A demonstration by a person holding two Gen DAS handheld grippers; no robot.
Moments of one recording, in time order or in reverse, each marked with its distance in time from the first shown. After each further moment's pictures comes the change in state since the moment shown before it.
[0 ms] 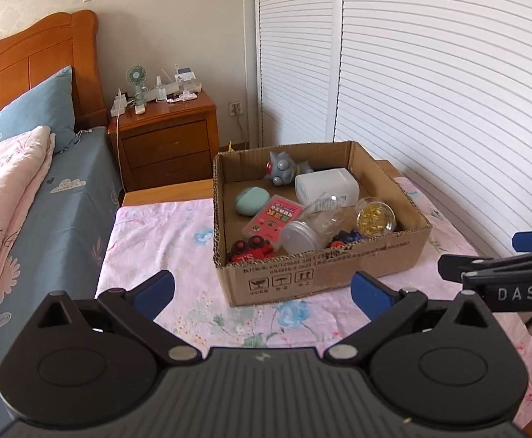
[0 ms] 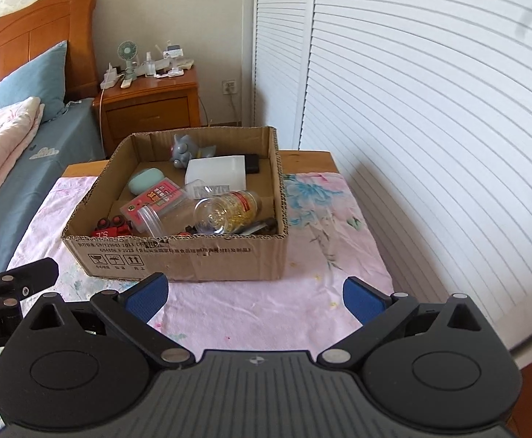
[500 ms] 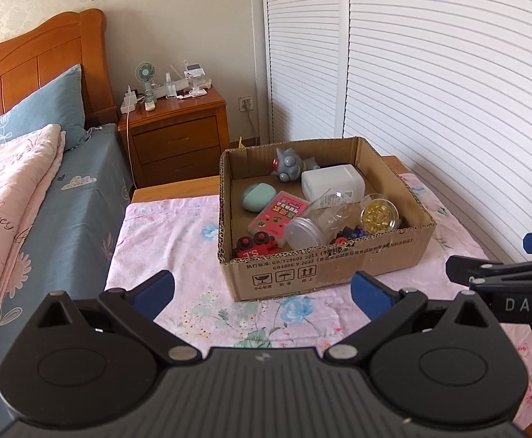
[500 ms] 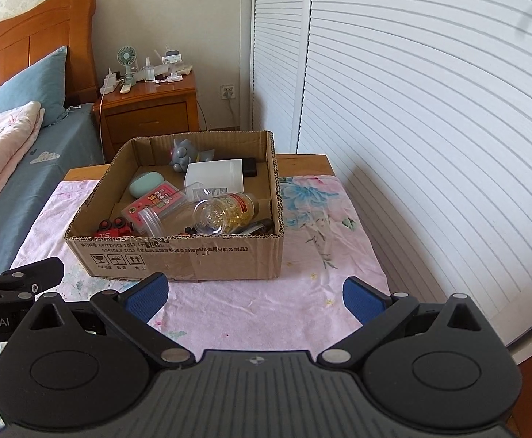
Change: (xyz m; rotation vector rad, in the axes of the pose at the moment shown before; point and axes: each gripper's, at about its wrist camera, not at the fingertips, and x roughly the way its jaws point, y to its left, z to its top) left arm -0.005 -0.008 0.003 0.001 0.014 0.043; right arm -0.007 -0.001 -0.003 0.000 -0.016 0.001
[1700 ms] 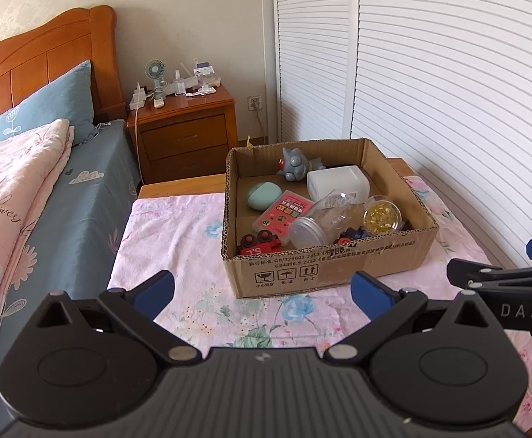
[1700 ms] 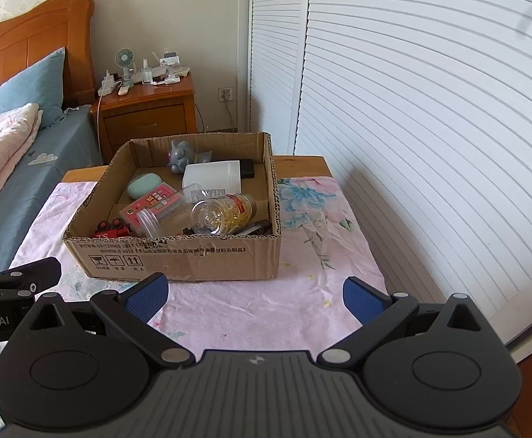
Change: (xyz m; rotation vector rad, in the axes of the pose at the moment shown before) left arm -0.004 -0.003 -0.001 -0.028 0.004 0.025; right arm -0.002 -0.001 -0.001 0.003 -0.008 -0.012
